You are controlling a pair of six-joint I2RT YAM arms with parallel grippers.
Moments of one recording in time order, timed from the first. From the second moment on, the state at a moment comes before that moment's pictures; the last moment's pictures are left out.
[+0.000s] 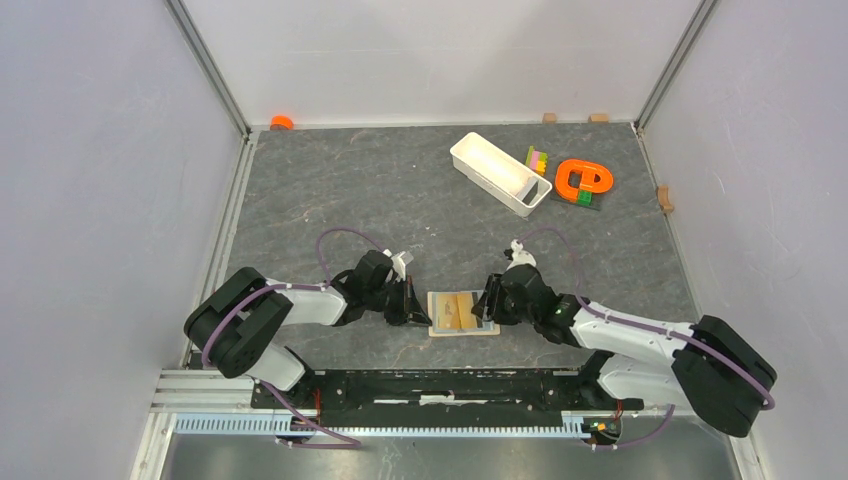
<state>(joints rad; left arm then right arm) -0.70 1.50 0.42 0.27 0.50 -0.82 0.84 1.13 0.36 -0.05 0.08 0.86</state>
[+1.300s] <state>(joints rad) -0.70 1.50 0.42 0.26 0.50 -0.82 0.97 1.20 0.42 0.13 0.09 0.86</state>
